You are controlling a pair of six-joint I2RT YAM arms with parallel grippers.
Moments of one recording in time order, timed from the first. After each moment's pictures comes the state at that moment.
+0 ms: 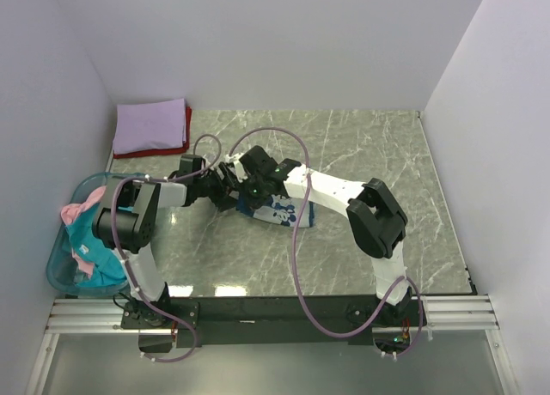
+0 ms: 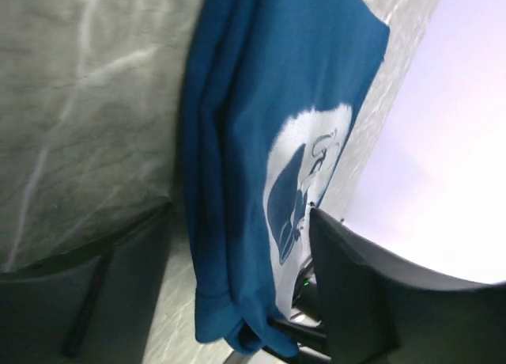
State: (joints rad) left arm -0.20 1.83 0.84 0.21 0.65 -0.96; right arm 0.84 1.99 1.56 -0.52 -0.18 0.11
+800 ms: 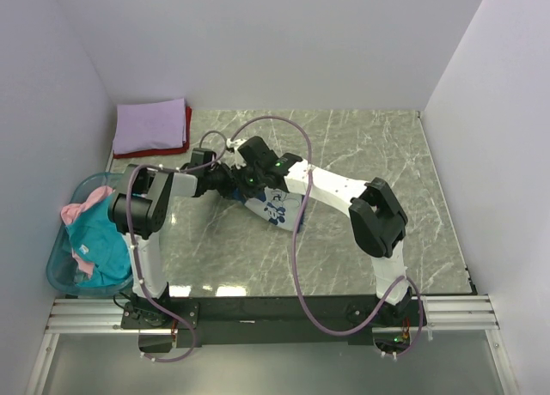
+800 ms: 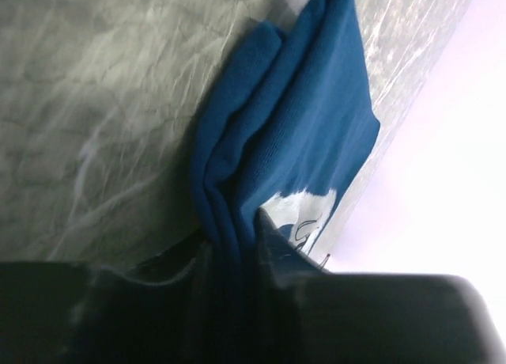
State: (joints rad) left arm -0.24 1.99 1.00 0.21 0.56 -1.06; right arm 0.84 1.99 1.62 -0.46 -0.14 0.23
